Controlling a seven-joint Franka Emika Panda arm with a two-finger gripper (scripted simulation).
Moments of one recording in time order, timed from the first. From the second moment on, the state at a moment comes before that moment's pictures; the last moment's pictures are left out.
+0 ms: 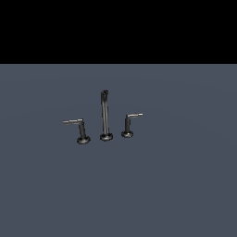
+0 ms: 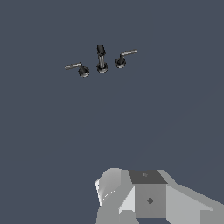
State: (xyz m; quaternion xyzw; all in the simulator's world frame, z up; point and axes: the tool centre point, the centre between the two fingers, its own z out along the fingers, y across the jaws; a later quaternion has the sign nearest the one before) arm -0.253 0.006 0.489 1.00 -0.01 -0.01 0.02
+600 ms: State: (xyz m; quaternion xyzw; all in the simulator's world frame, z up) arm -0.250 0.017 0.475 1.00 -0.03 0.00 0.02
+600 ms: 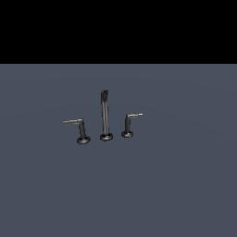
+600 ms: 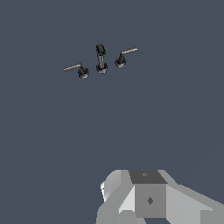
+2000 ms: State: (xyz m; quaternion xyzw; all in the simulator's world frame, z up) arm -0.181 0.123 0.324 0.96 -0.28 0.00 0.01
